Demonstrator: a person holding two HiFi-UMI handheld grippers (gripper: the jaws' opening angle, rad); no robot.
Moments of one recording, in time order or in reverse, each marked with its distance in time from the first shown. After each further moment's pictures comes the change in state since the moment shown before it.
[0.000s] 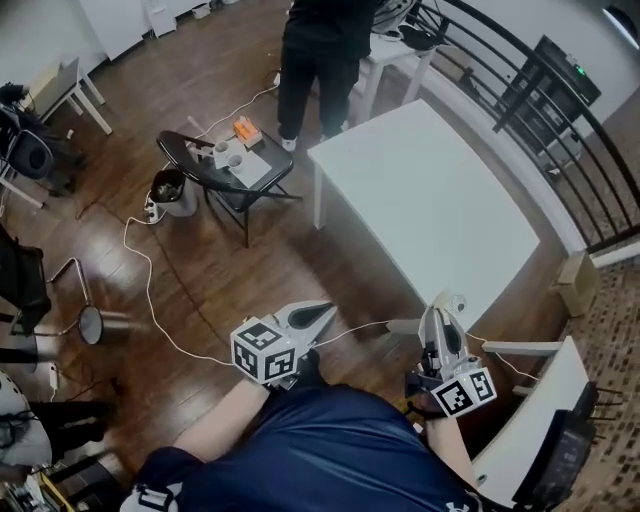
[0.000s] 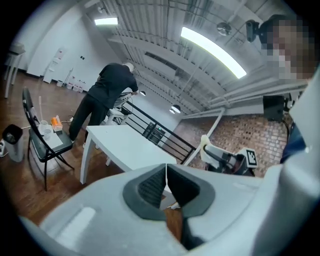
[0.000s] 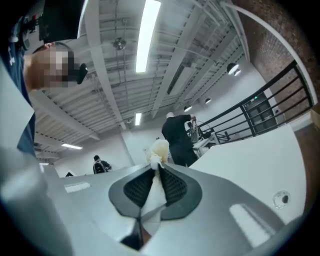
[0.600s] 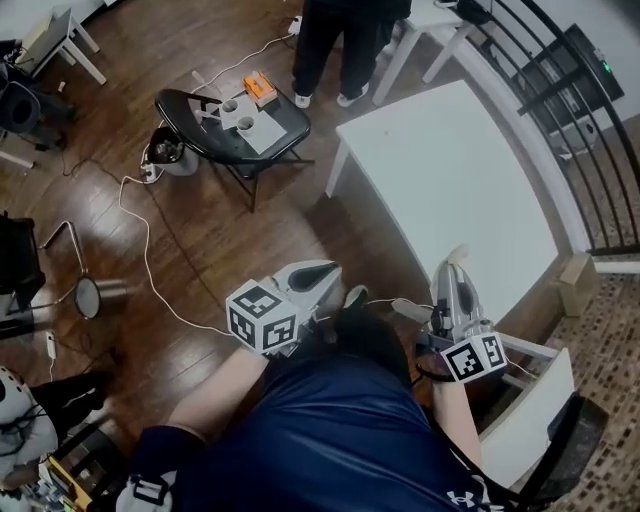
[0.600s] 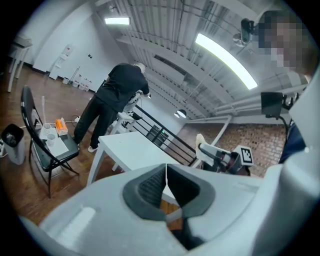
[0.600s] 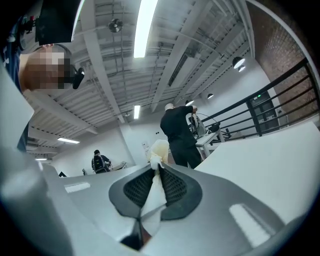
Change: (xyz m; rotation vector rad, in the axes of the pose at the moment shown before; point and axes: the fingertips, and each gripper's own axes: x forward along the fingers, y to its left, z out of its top) left arm 0.004 0.119 0.076 -0.067 -0.033 0.021; right arm 0.165 0.002 -0.007 -0.027 0.080 -0.011
